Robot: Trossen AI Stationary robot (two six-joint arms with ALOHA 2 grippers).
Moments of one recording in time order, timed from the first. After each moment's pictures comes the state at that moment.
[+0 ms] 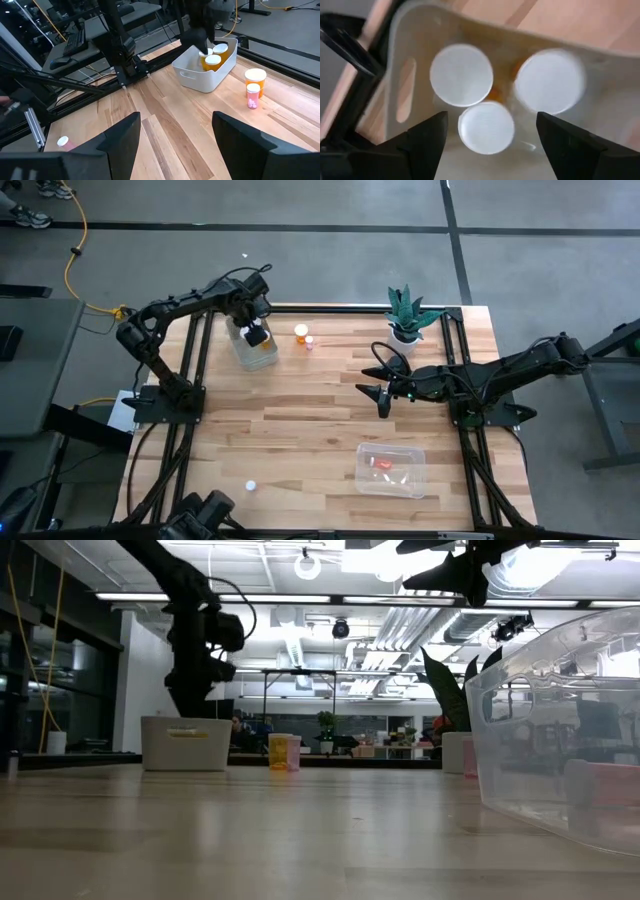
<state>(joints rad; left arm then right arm) 0.96 1.65 1.20 -0.99 -0.08 0.23 0.22 1.08 0.74 0.04 0.47 0.47</state>
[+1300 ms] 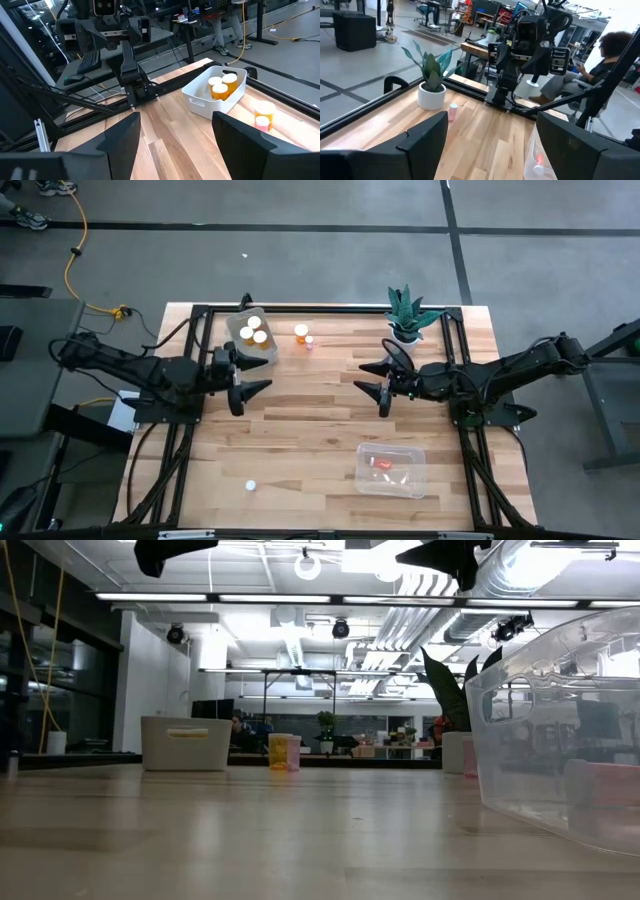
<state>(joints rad) -0.18 0.75 0.62 0.02 -0.54 -0.31 0.22 1.08 0.74 0.19 0.46 0.35</state>
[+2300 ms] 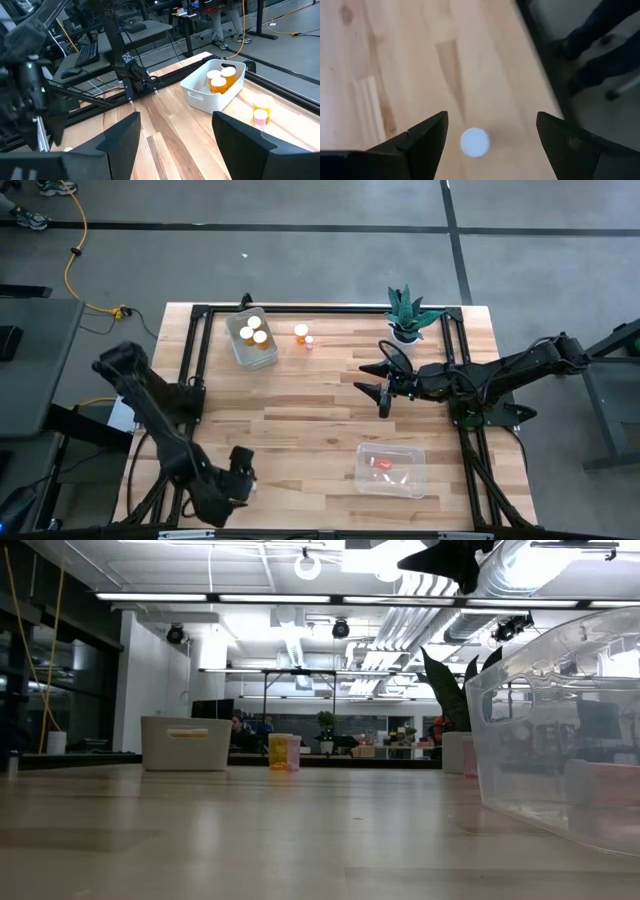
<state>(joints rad) -0.82 1.54 1.06 -0.61 -0.33 -0.55 0.22 1.08 0.74 0.15 0.46 0.36</state>
